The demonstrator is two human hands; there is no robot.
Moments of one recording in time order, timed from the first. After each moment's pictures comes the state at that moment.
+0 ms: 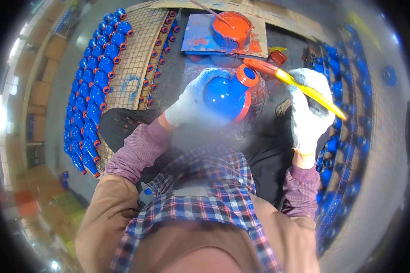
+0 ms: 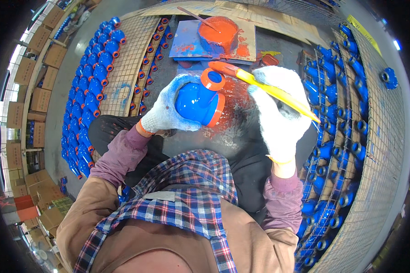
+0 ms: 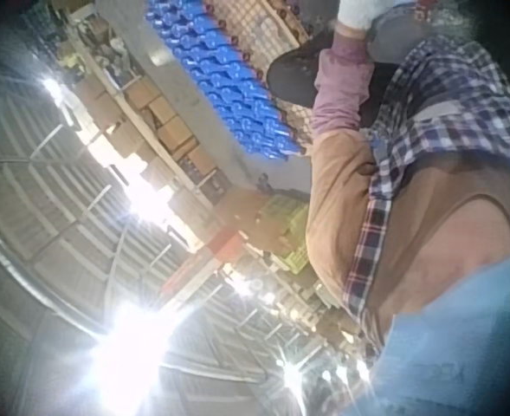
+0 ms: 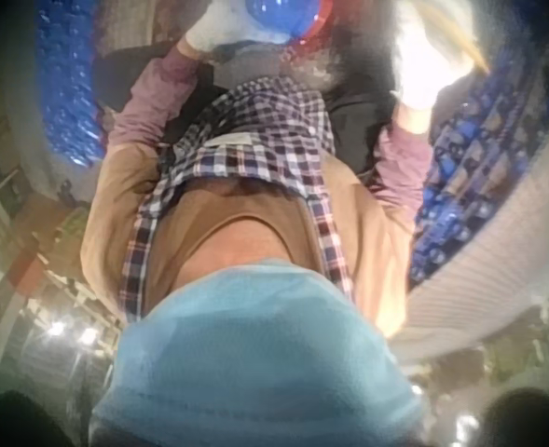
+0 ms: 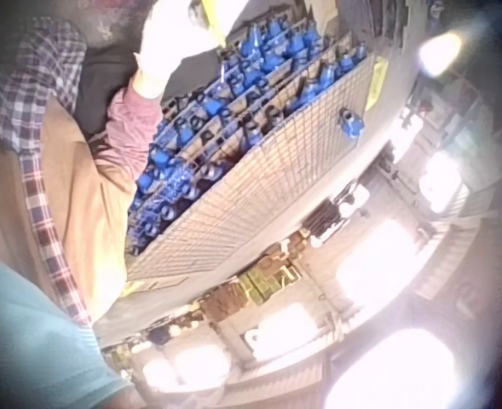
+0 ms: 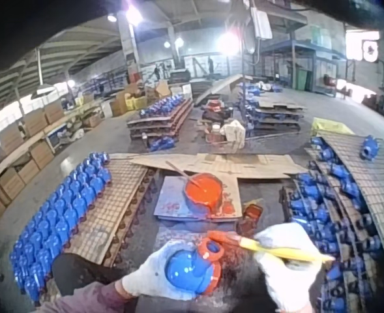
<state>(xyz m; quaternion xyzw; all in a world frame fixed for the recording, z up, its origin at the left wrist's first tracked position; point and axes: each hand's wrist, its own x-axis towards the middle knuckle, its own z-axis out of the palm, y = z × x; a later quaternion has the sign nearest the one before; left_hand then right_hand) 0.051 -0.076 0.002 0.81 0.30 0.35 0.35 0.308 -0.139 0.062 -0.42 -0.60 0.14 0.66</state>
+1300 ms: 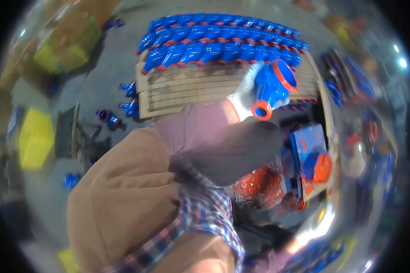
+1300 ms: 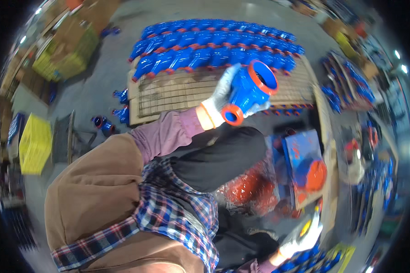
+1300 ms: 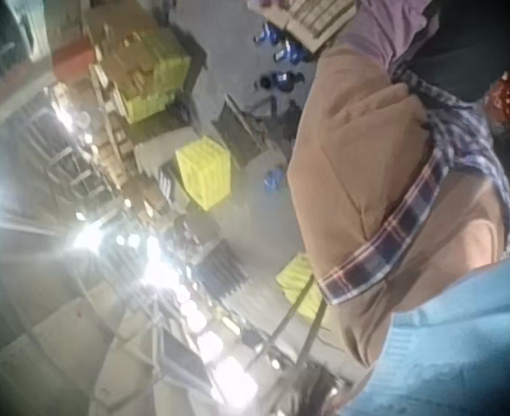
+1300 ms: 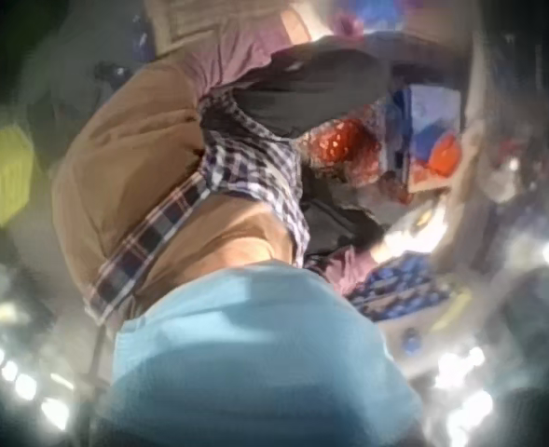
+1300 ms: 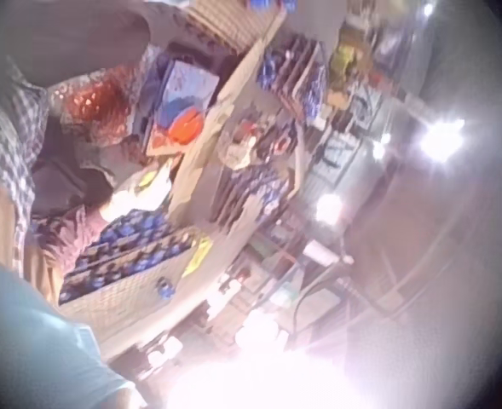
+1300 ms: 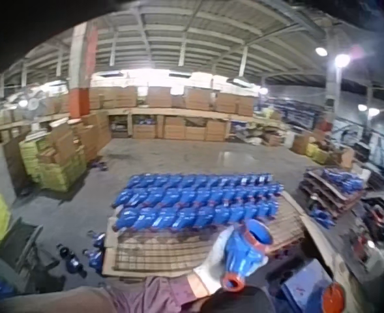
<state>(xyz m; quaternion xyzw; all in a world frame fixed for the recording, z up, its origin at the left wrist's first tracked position) -0.154 -0.099 0.036 0.10 0.03 0.76 0.65 0.259 -0.063 0.080 -0.31 -0.85 -0.16 0.39</state>
